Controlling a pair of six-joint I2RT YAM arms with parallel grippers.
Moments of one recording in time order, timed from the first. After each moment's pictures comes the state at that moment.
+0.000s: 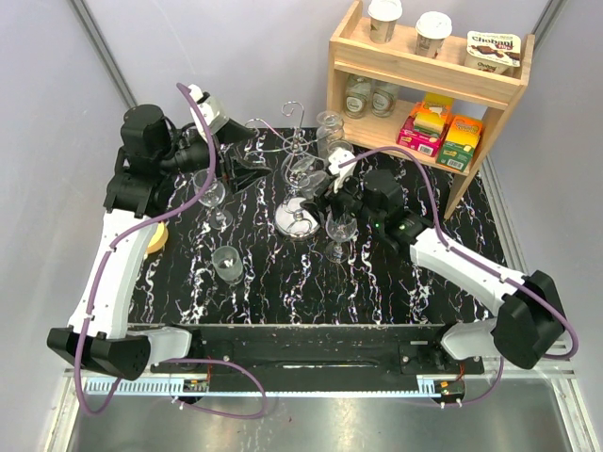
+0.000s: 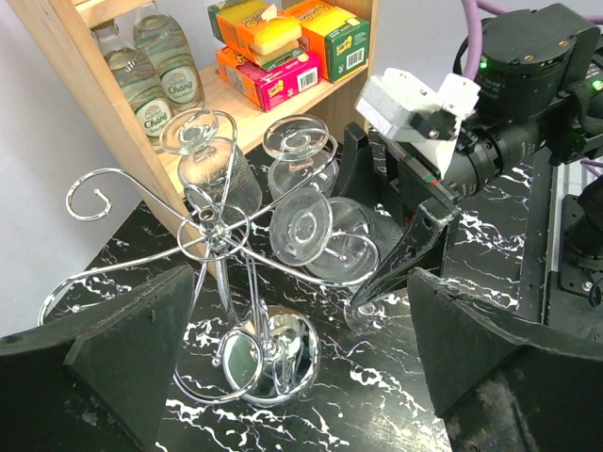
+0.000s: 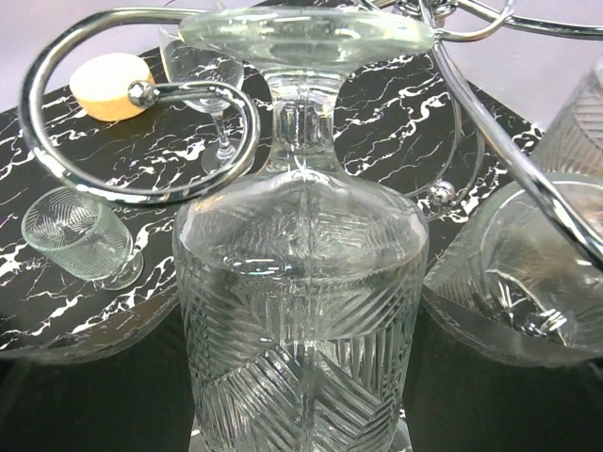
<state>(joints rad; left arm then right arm) -0.20 1.24 1.55 -0.42 0.97 0.19 0.68 1.36 1.01 0.20 -0.22 -0.04</state>
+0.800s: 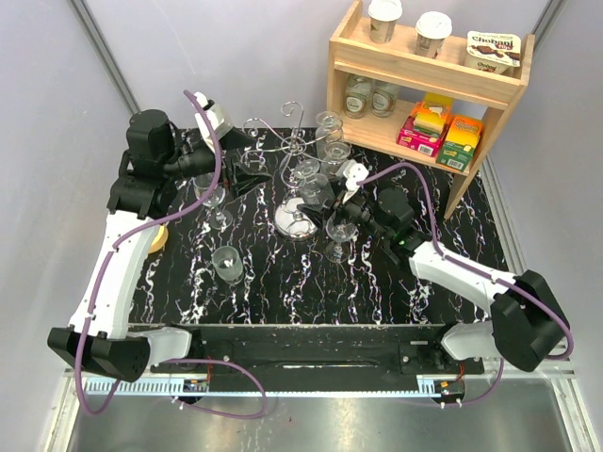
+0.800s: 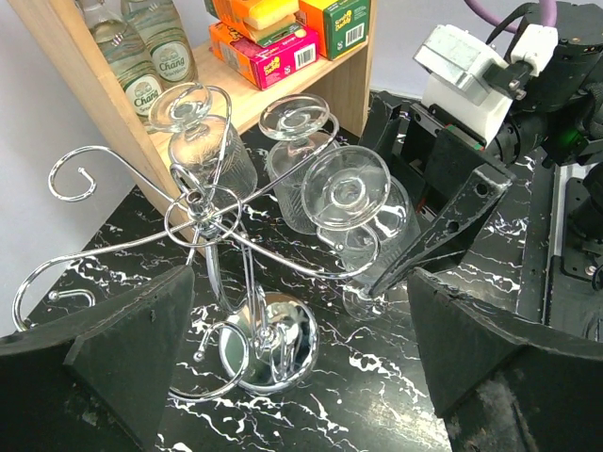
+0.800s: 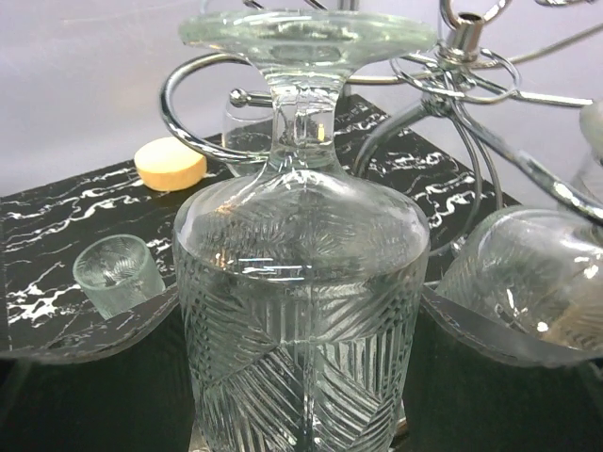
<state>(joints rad) -0.20 1.24 1.50 -0.44 0.96 0.23 0.67 1.33 0.79 0.64 -0.33 0.01</state>
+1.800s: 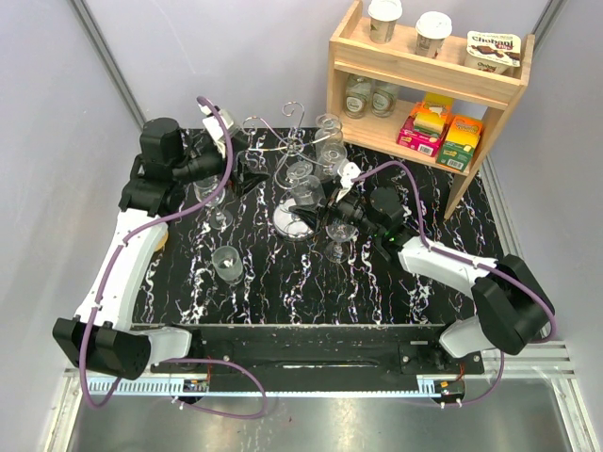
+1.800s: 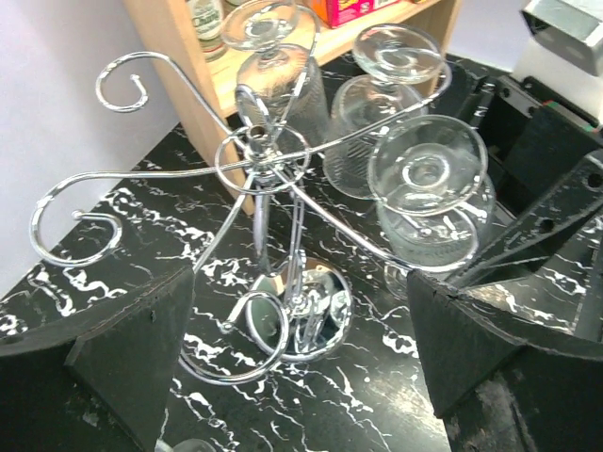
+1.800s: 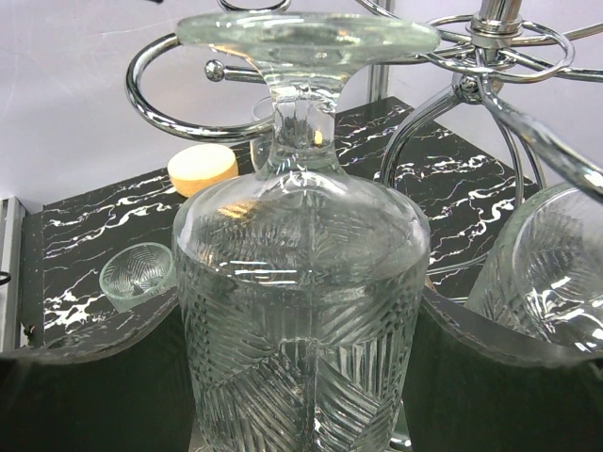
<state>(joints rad) -0.19 1.25 1.38 -0.40 0.81 0.25 0.67 1.44 0.81 0.78 -0.41 0.10</state>
